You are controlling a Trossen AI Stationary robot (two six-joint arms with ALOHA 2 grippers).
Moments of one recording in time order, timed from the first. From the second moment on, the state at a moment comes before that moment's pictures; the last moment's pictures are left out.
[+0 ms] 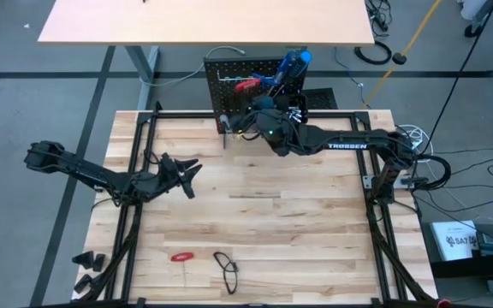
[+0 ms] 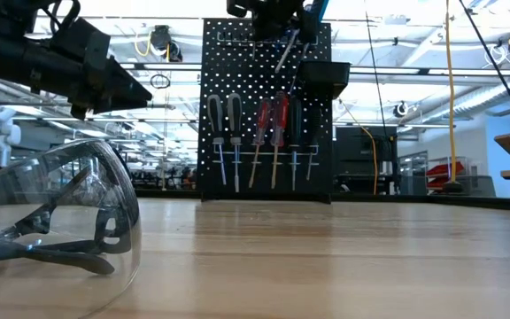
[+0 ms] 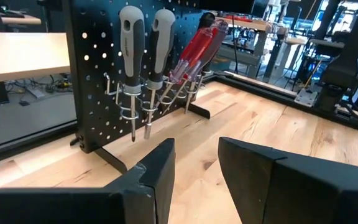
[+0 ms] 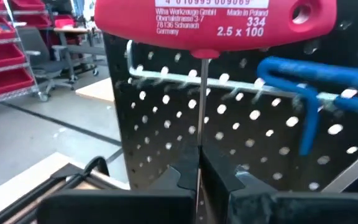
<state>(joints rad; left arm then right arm) -0.21 0.82 0.10 0.59 -0.79 -0.25 -0.14 1.79 1.60 0.03 0.92 0.25</state>
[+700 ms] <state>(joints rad) -0.21 0.82 0.10 0.59 -0.79 -0.25 -0.22 1.78 1.60 0.02 0.86 0.28</state>
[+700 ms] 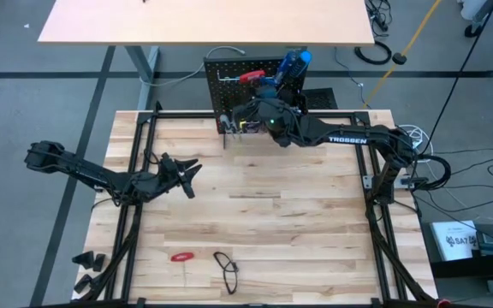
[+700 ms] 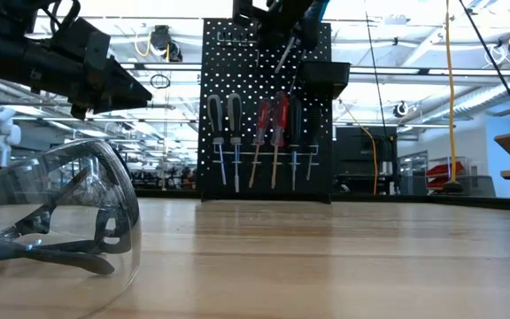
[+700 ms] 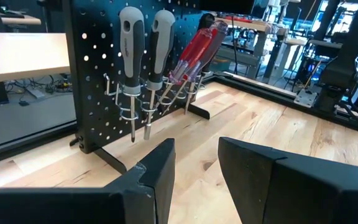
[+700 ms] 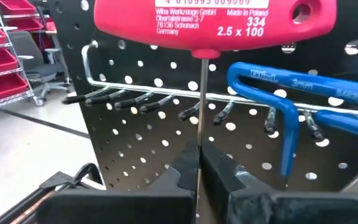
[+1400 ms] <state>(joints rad) -0.21 0.82 0.10 0.61 -0.79 -0.25 -0.27 1.83 1.60 0.03 0.86 0.29</state>
